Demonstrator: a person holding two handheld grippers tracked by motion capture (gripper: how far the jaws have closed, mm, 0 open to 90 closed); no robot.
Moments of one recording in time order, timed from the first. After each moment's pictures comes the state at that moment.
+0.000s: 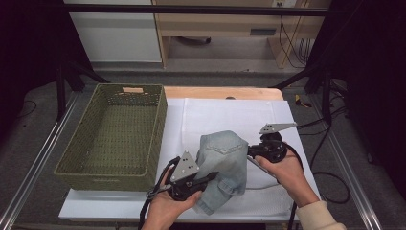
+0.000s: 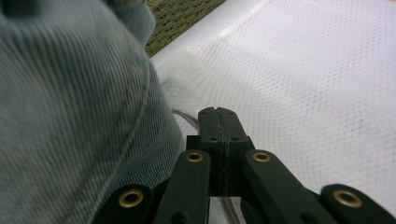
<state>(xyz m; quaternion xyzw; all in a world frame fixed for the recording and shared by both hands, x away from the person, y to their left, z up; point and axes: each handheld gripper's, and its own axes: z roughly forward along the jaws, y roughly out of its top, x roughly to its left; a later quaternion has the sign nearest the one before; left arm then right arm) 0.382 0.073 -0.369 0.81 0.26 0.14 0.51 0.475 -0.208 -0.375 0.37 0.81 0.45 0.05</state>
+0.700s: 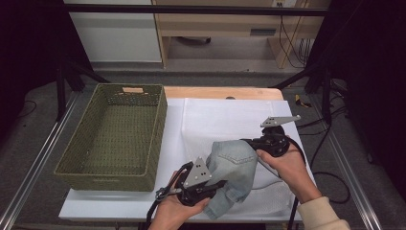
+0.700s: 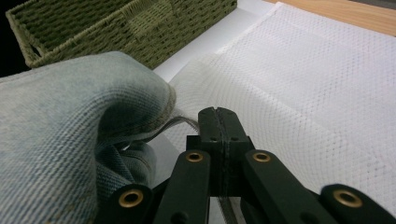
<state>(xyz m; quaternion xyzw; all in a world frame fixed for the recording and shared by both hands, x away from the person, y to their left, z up) 0.379 0.049 -0.372 0.83 0.21 0.12 0.51 0.478 -0.208 -0.353 0.37 0.81 0.46 0.07</state>
